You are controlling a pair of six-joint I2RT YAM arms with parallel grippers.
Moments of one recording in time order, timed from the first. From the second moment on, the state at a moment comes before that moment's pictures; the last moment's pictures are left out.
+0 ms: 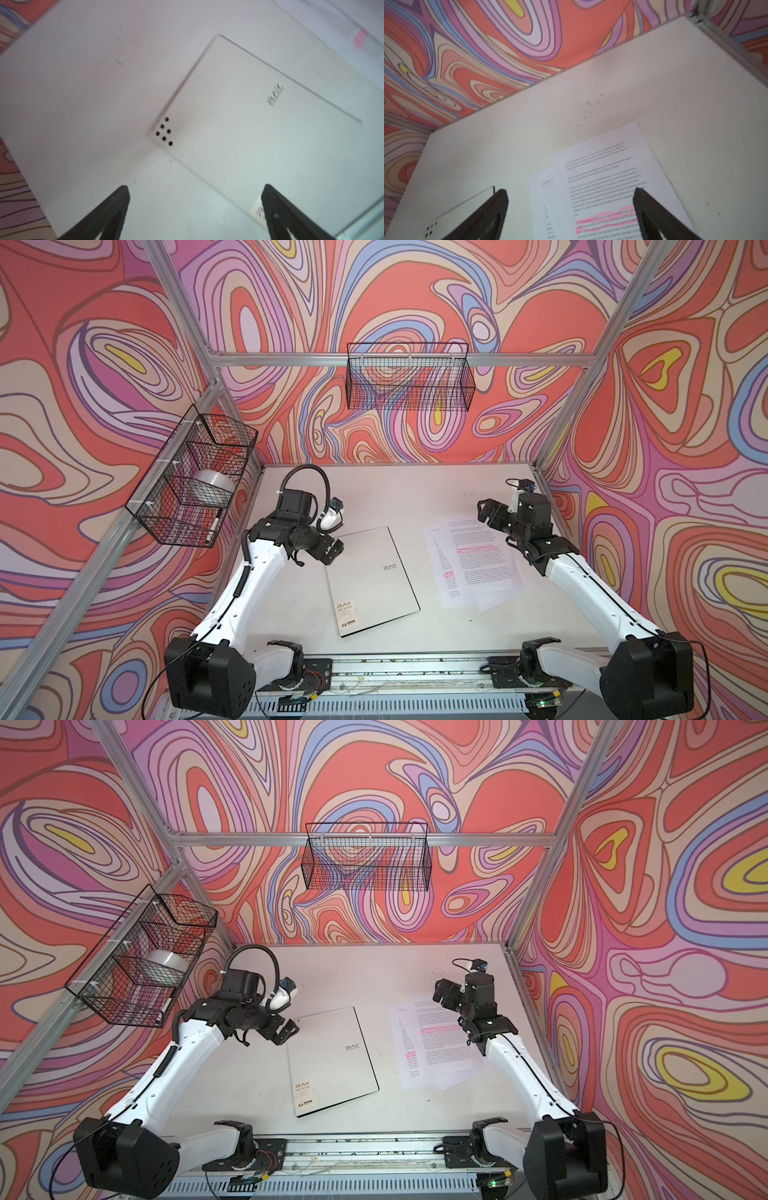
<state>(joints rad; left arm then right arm) -0.21 1.22 1.09 -0.99 0.16 0.50 0.17 1.17 0.84 -0.24 -0.02 0.48</state>
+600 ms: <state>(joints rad) -0.89 1.08 0.82 -1.17 -0.16 0.42 0.63 1.10 0.77 -0.53 -0.03 0.79</state>
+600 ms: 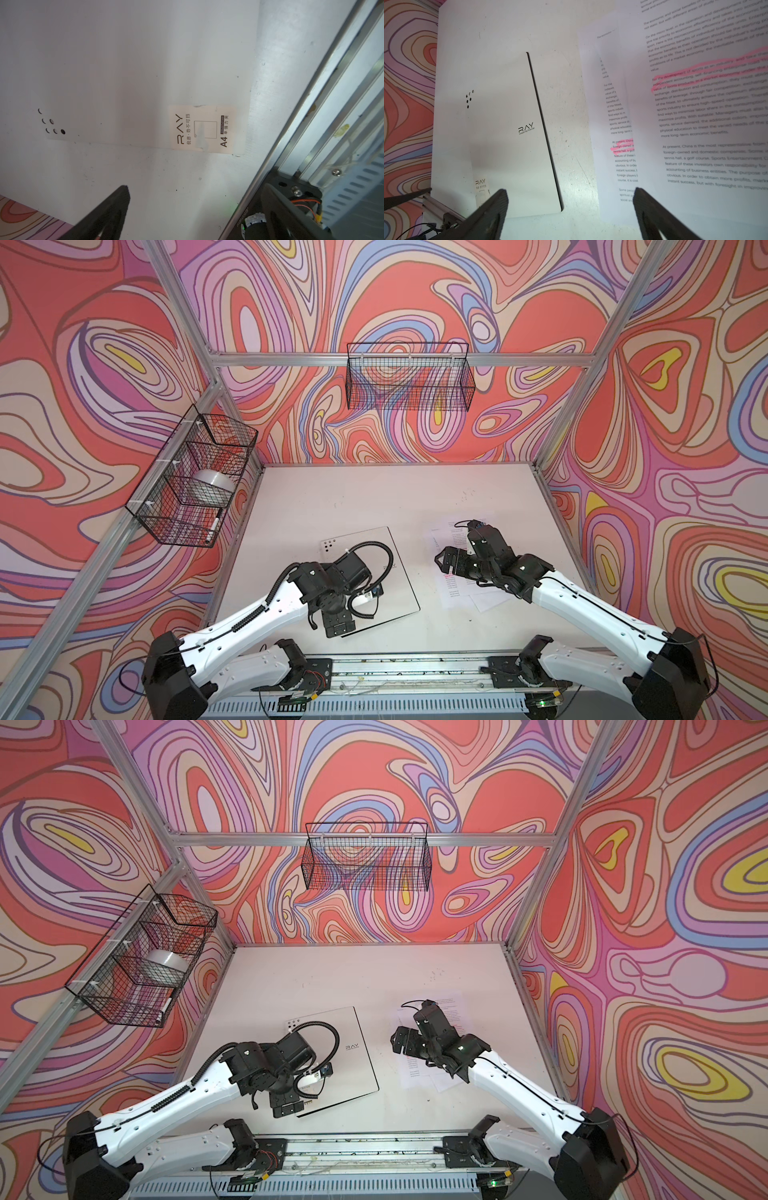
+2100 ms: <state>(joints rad) -1.07 1.32 0.61 -0.59 -0.67 0.44 0.67 1.08 0.87 -0.61 0.14 0.83</state>
